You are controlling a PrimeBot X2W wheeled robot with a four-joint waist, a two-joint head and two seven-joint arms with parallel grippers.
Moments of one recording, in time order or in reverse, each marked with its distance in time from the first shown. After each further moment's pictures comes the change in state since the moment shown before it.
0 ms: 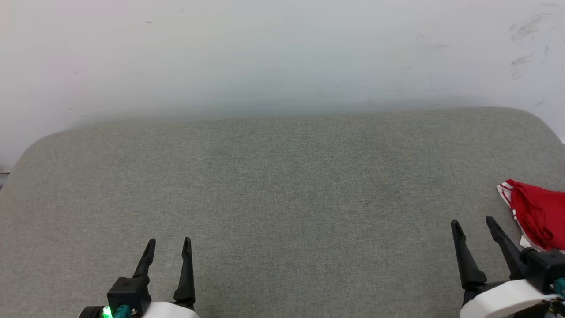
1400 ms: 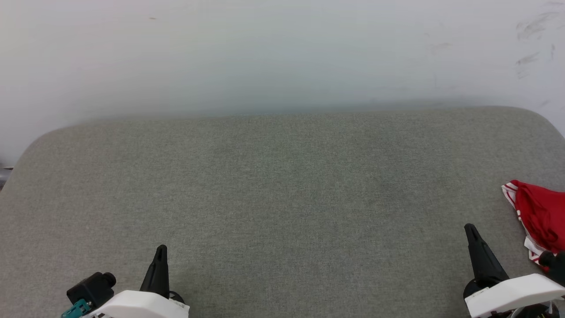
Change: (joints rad) left arm -0.040 -0.020 0.068 0.070 -0.512 -0.054 0.138; right arm -0.043 0.027 -0.021 0.128 0.511 0.000 0.059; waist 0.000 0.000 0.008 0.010
